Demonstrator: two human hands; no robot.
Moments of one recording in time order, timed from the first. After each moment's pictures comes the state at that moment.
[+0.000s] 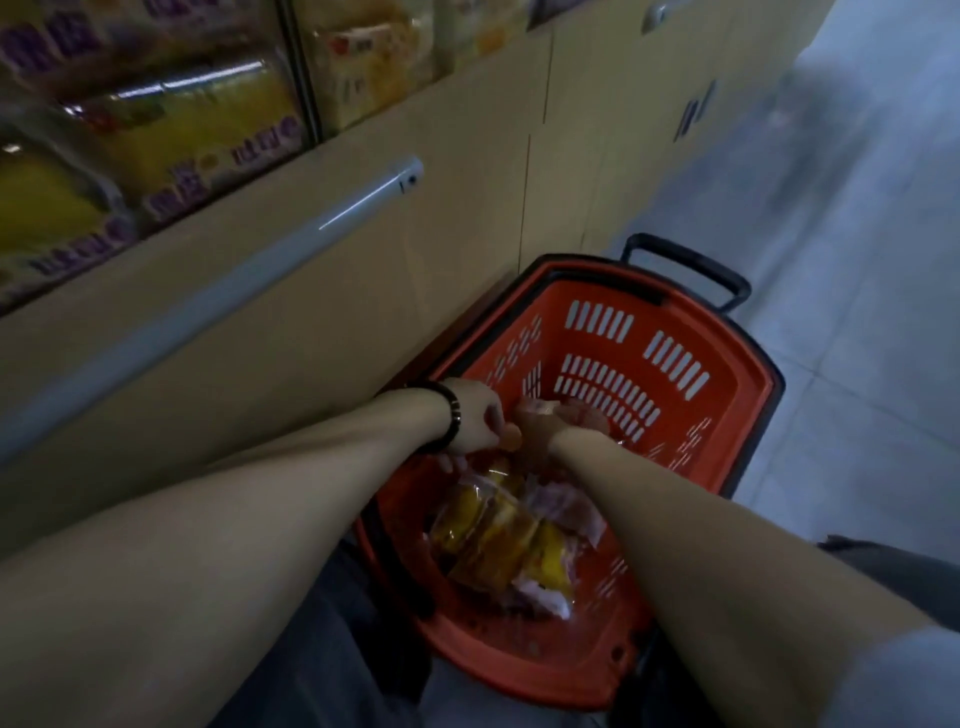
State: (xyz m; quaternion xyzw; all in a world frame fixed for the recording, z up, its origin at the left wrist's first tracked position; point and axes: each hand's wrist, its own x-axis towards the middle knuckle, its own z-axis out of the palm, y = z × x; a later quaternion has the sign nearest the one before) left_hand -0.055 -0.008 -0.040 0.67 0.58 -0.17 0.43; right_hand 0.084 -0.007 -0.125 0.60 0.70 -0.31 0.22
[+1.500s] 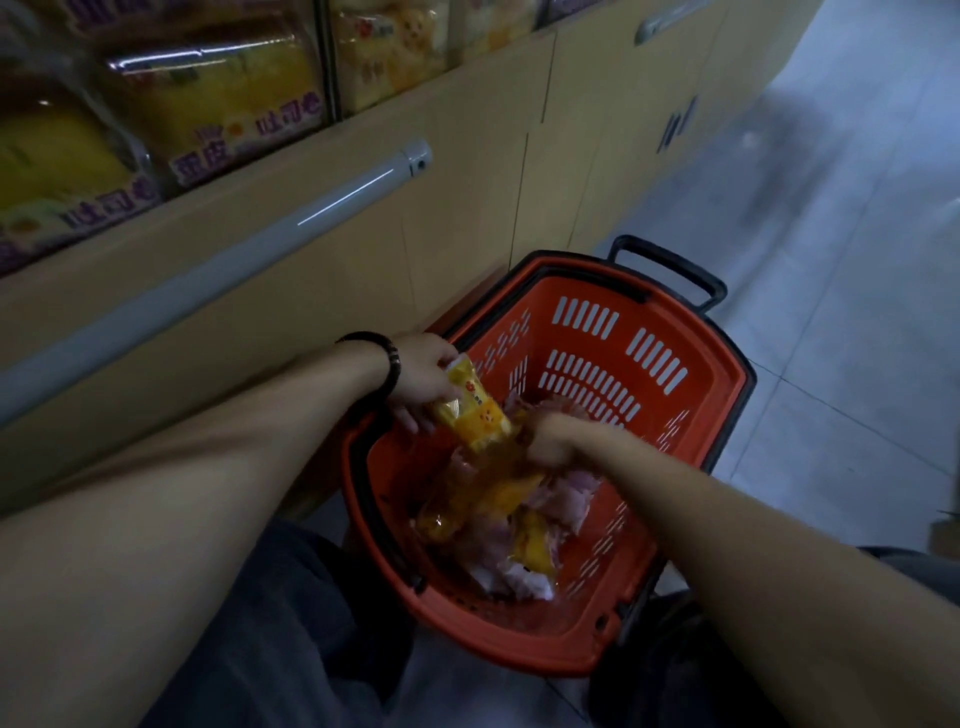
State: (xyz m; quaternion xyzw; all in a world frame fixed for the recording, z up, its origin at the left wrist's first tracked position) left_hand -0.100 0.001 -0.006 0.61 0.60 -0.08 0.52; right_hand 0.102 -0.038 -0.089 0.60 0.66 -0.42 0.18
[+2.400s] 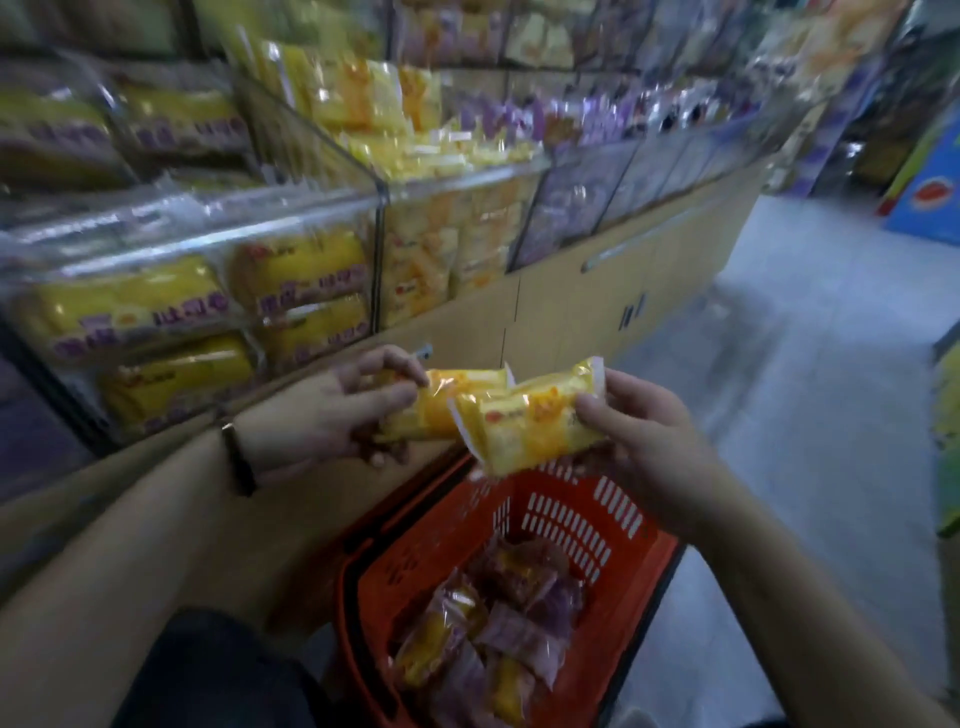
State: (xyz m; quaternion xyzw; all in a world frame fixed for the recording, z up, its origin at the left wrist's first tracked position) left_hand -0.142 -0.080 0.171 0.61 0.43 0.35 0.57; right_hand 0.166 -0.097 0.151 0.43 0.51 -0.56 -0.49
